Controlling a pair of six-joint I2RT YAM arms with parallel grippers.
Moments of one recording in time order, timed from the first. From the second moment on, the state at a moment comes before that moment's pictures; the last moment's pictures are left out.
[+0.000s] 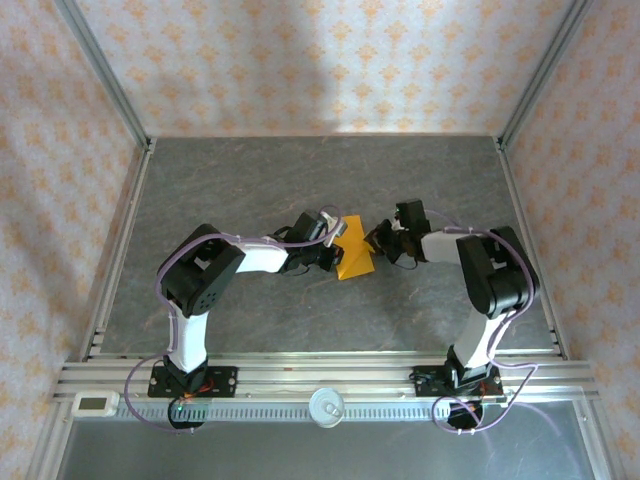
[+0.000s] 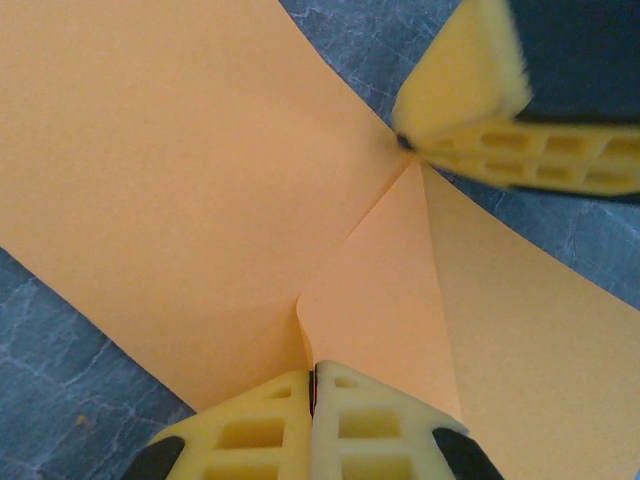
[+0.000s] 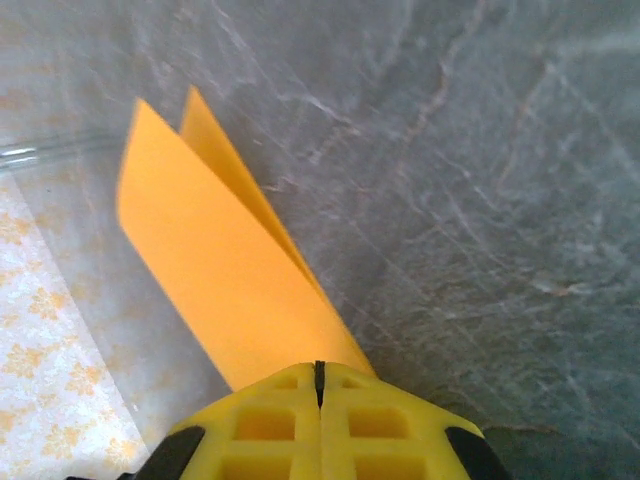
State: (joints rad) left arm -0.63 1.95 1.02 0.12 0.27 -0.25; right arm 0.28 1.76 0.81 0.09 -0.49 1.10
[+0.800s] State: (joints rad) left arm -0.63 1.95 1.02 0.12 0.27 -0.25; right arm 0.37 1.80 0.85 -0.03 -0.51 1.05
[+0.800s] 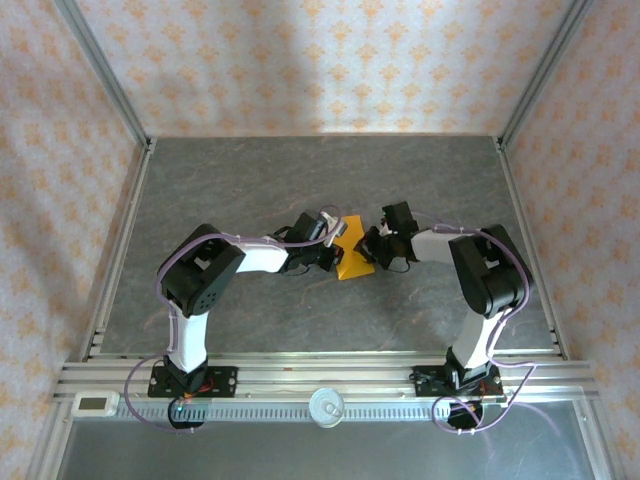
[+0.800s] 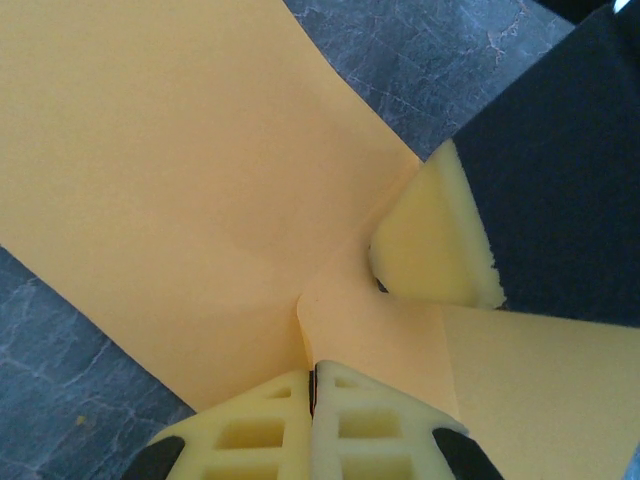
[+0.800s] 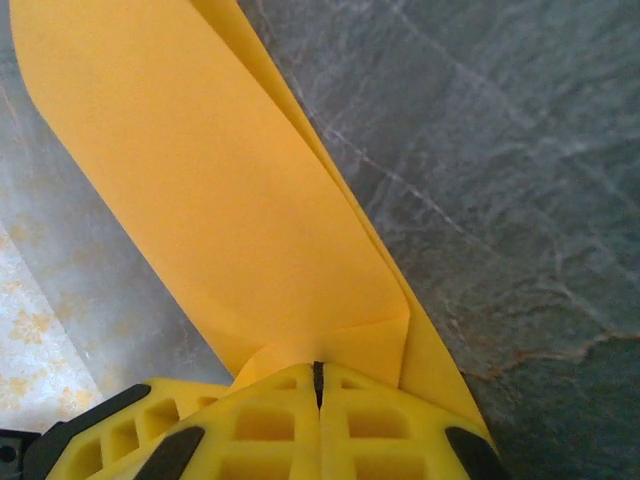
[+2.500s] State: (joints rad) left arm -0.63 1.98 1.05 0.04 0.59 -0.63; right arm 0.37 1.78 0.75 0.13 -0.51 1.06
